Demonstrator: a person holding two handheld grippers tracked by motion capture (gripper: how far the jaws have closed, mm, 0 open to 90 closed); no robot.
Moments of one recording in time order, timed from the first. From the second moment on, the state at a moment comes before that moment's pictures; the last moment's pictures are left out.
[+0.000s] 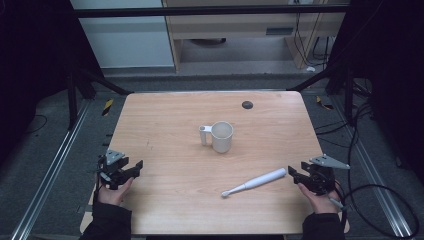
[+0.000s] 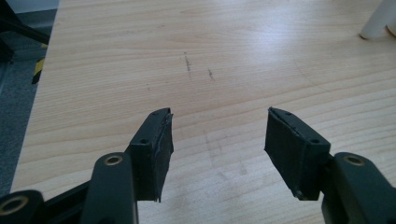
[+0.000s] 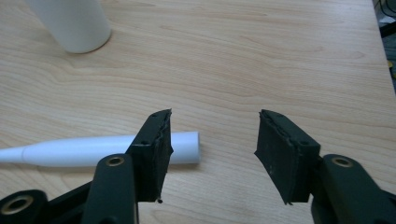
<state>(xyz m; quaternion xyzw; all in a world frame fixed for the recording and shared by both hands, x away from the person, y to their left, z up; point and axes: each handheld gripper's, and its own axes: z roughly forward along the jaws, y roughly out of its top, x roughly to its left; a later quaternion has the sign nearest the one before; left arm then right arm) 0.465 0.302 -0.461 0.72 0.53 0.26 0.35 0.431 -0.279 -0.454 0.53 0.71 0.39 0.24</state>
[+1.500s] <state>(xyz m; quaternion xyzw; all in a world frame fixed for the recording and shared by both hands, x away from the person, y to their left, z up) 0.464 0.290 -0.463 0.75 0.51 0.25 0.34 0.423 -0.191 -0.461 0.44 0.80 0.38 0.15</state>
